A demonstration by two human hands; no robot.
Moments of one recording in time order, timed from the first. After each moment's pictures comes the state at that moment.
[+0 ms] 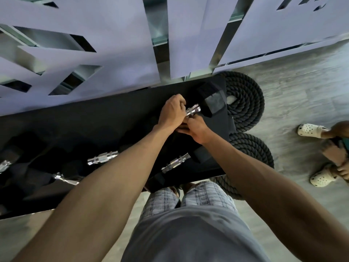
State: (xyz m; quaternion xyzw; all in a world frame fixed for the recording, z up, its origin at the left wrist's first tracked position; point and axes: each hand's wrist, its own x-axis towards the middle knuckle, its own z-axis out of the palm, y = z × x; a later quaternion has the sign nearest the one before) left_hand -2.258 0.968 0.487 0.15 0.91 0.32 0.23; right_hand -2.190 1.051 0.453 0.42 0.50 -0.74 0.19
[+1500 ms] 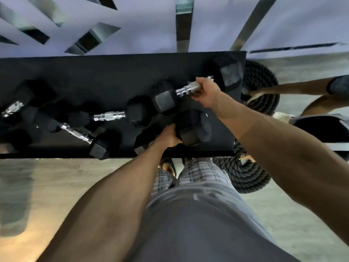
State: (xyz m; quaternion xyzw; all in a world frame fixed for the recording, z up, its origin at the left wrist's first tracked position) left_hand -2.113 0.882 0.445 0.02 0.84 0.29 0.46; right_hand -2.217 1.059 0.449 0.49 0.37 -0.77 0.18
